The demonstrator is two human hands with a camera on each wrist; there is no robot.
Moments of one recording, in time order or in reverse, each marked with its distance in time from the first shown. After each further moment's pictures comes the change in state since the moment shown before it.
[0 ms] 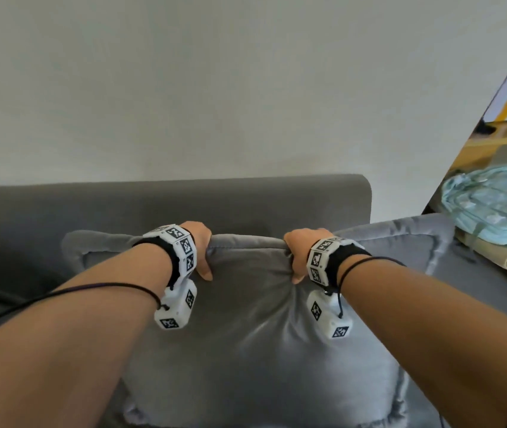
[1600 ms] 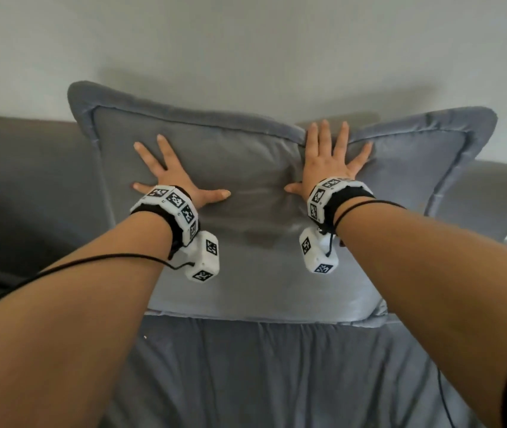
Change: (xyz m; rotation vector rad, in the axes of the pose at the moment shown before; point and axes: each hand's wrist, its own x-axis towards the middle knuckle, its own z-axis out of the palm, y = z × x) left_hand 0.202 -0.191 0.035 -0.866 0.420 -0.580; right_hand 0.293 -0.114 -0.034 0.031 0.357 0.204
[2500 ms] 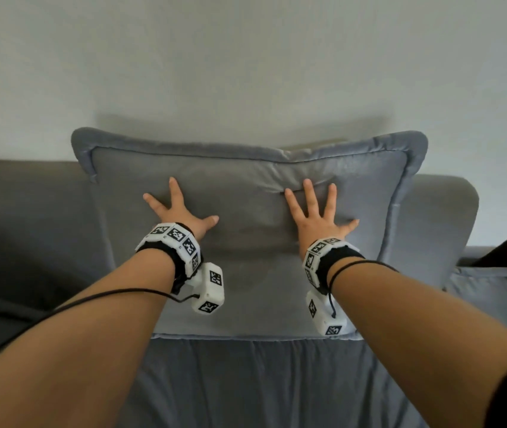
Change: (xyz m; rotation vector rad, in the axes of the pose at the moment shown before) left_hand -0.049 0.009 0.006 -0.157 -0.080 0.063; right_hand -0.075 0.037 0.013 0.016 -0.221 0.010
